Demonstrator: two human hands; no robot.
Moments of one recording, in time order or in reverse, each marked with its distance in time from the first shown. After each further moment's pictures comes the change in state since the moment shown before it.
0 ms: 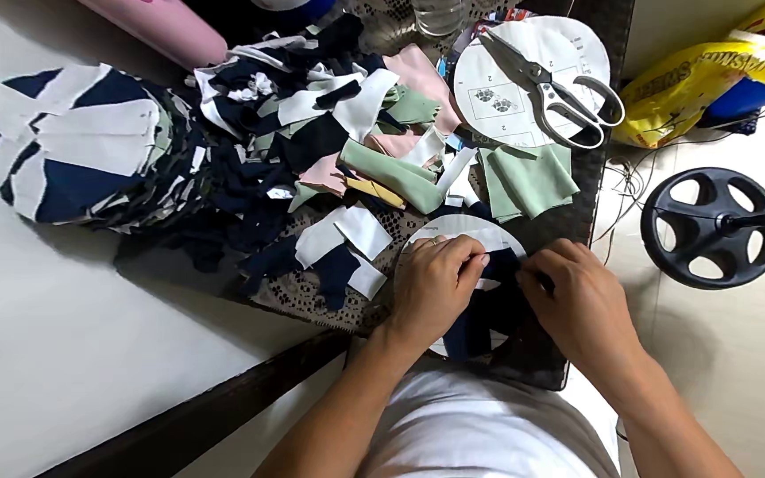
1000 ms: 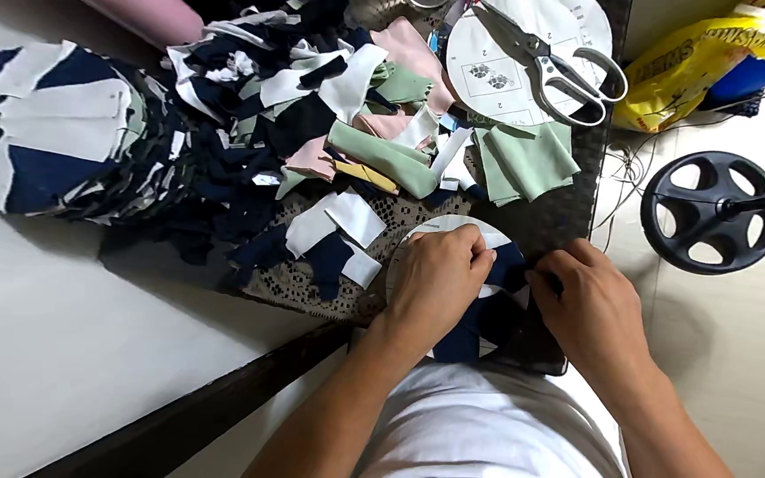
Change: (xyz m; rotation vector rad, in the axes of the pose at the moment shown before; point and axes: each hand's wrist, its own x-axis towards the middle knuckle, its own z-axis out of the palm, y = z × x) left_hand 0.014 0.032 -0.020 0.138 -0.287 -0.219; right_hand -0.022 0.001 0.008 -0.105 0.091 0.067
